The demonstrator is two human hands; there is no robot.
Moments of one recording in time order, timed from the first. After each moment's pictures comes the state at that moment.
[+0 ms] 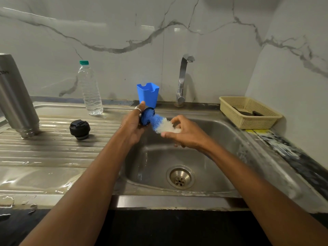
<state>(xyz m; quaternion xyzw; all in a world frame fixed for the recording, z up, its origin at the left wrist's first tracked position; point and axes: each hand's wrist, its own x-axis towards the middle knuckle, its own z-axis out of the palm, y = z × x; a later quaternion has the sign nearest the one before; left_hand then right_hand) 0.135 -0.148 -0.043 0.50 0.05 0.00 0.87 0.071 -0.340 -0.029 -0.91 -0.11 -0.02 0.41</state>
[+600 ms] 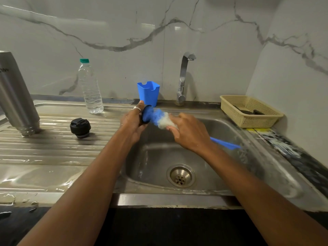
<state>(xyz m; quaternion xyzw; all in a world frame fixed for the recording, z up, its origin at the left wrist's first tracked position) 0.146 -0.144 -0.052 0.50 0.07 0.02 0.86 0.081 -0.338 -0.045 -0.94 -0.19 -0.28 0.08</state>
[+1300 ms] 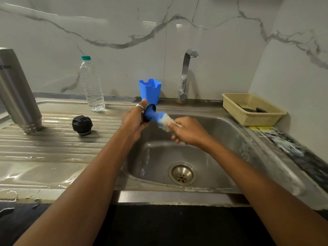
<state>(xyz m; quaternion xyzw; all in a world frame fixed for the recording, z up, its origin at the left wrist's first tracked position) 0.146 -0.144 -0.054 0.54 0.08 0.04 0.84 0.076 -0.334 -0.034 -0.93 -0.11 -0.07 0.35</state>
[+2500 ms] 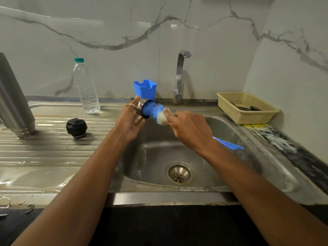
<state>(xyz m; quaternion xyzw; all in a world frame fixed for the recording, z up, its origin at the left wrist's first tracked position) 0.135 -0.143 -0.040 0.50 0.04 0.00 0.86 0.077 -0.346 -0.041 -0.88 -0.22 -0.42 -0.08</state>
